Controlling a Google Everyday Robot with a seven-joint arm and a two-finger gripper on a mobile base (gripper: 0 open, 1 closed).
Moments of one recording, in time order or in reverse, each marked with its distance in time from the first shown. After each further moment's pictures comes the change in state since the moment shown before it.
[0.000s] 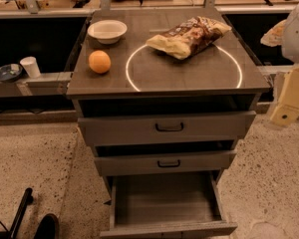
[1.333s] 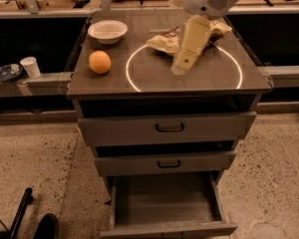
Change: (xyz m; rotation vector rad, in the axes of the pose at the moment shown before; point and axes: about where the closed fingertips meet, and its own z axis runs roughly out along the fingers) arm -0.171 -0.071 0.030 -0.040 -0.298 -0.220
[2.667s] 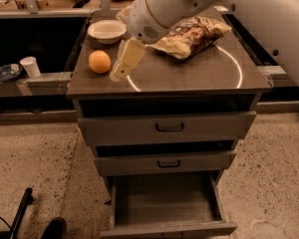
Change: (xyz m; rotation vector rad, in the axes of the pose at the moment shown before) arm -0.101 -0.033 0.118 0.013 -0.339 -0.019
